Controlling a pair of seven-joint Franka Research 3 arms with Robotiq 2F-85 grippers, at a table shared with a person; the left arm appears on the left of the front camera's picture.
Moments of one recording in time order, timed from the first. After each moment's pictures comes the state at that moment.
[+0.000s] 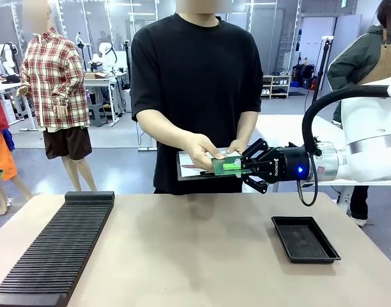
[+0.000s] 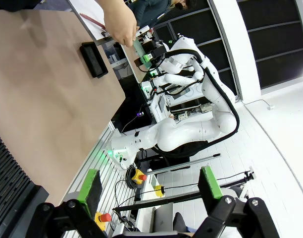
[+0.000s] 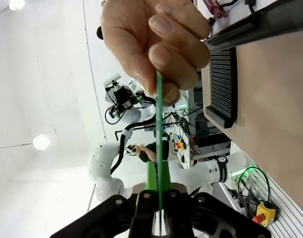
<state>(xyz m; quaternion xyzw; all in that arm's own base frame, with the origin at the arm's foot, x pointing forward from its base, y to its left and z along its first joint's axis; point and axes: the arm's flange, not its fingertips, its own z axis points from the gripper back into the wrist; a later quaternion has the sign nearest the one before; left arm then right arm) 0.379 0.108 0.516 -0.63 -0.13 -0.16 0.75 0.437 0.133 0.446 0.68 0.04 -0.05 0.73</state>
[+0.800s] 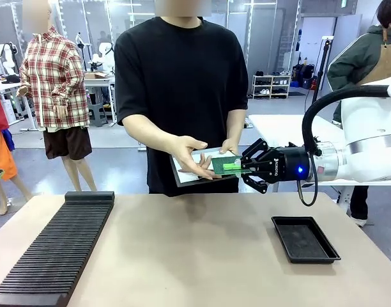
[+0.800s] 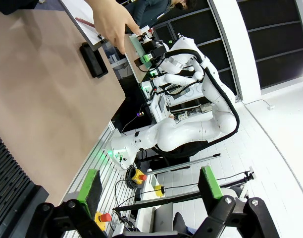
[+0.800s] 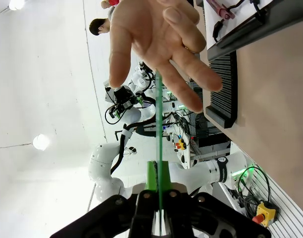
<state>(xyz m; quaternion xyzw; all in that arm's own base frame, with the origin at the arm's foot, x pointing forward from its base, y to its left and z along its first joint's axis) 0.379 0.108 0.516 -0.63 -0.13 -0.16 0.75 0.437 0.133 0.446 0.68 0.04 -0.05 0.73</state>
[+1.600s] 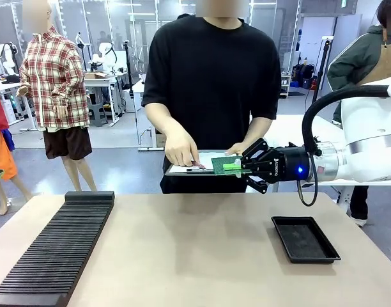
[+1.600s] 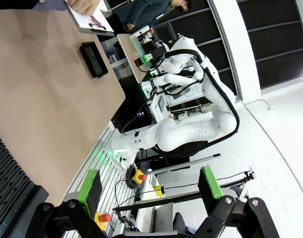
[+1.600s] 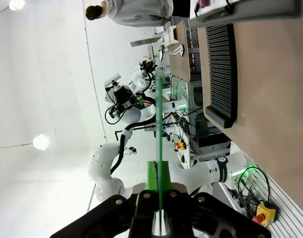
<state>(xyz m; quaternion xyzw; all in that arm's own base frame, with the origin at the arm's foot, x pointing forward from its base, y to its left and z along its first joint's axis) 0.379 0.108 0.516 -0.63 -0.13 -0.16 0.75 0.437 0.133 0.446 0.68 0.04 -0.05 0.73</state>
